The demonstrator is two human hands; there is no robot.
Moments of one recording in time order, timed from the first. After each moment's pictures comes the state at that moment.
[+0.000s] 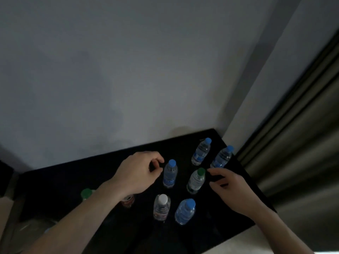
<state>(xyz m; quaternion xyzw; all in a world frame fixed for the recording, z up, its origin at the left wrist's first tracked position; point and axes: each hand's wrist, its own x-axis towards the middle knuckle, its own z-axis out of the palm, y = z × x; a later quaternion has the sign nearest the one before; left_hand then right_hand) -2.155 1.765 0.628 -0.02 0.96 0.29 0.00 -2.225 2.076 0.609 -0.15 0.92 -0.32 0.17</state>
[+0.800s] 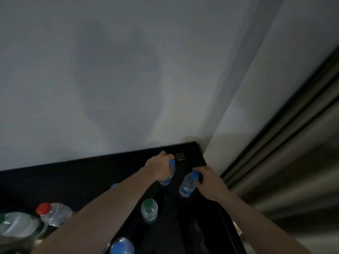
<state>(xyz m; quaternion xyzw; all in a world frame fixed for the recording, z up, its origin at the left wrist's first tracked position) -2.429 1.943 0.541 -0.08 0.96 0.21 0.15 -2.477 2.175 0.521 -0.23 0.93 -0.19 0.20</state>
